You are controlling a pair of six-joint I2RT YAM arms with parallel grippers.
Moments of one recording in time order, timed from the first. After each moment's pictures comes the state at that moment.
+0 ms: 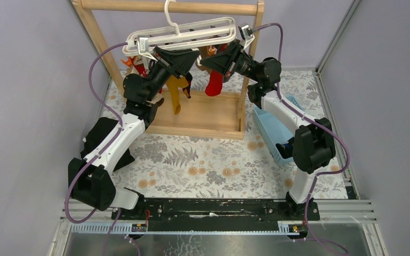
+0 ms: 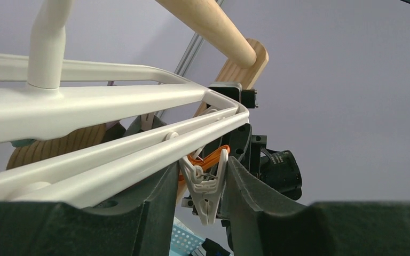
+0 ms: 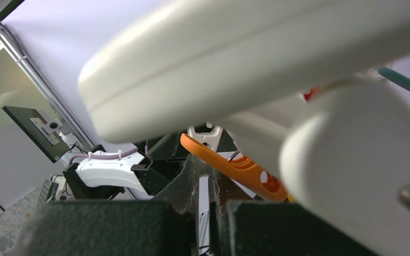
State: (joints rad) left arm -0.34 1.40 1.19 0.79 0.38 -0.86; right arm 0.44 1.83 1.52 1.09 -0.86 1.20
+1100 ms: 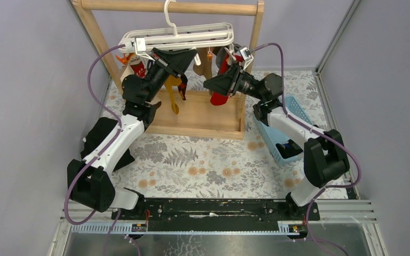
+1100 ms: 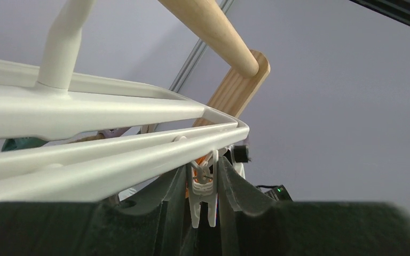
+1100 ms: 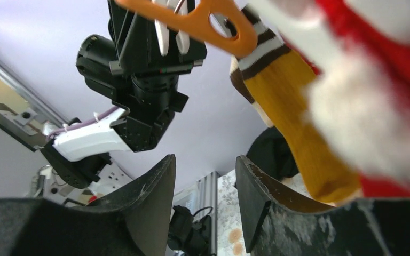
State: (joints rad) left arm -0.33 1.38 1.18 0.79 0.35 -0.90; right arm 0.45 1.67 1.21 0.99 -0.86 1.09
